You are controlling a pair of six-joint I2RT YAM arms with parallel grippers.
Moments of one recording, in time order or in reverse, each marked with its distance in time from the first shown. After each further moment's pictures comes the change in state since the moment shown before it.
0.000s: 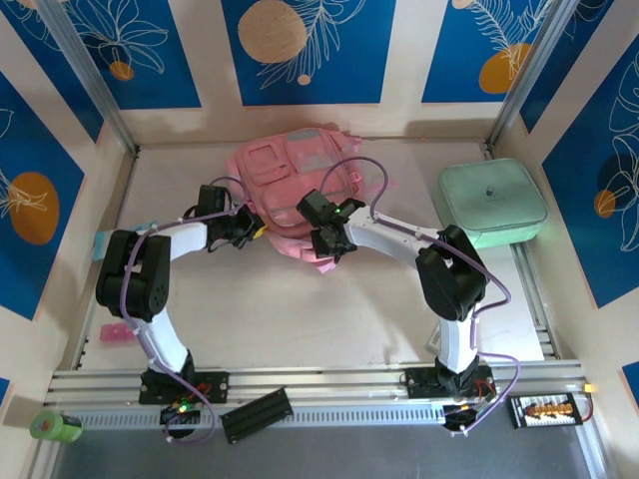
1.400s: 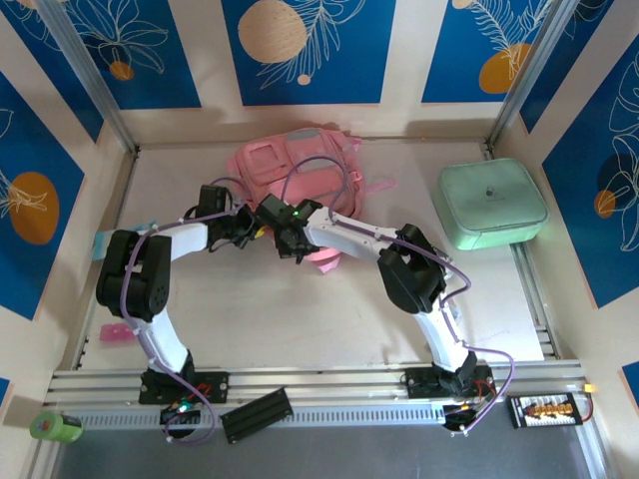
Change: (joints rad) left arm -0.006 0.000 -0.006 0.029 0.012 -0.052; right arm 0.142 0.257 0.353 -0.090 0.037 0.143
